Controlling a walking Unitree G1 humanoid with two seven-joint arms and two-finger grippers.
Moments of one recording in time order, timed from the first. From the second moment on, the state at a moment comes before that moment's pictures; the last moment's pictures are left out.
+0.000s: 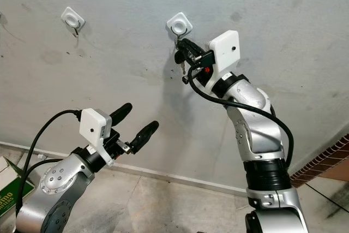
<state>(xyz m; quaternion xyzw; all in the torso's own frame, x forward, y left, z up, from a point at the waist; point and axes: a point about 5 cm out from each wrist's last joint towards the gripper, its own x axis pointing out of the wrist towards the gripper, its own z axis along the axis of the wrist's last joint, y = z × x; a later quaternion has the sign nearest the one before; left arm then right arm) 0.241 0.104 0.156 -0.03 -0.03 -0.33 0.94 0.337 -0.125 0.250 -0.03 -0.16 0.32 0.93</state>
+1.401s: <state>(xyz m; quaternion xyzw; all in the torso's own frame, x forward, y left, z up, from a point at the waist) 0.246 0.102 0.166 -0.03 -0.06 -0.33 0.94 0.344 -0.132 0.226 0.02 -0.14 0.28 0.95</state>
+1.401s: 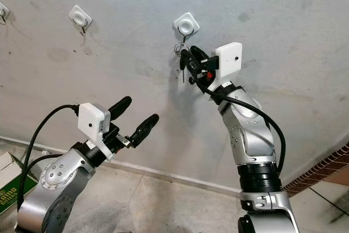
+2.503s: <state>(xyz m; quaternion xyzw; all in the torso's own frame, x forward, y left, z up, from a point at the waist) 0.244 0.108 0.163 -0.03 -0.06 -0.31 0.95 0.318 -0.153 0.193 -0.04 -0.11 0.21 0.97</state>
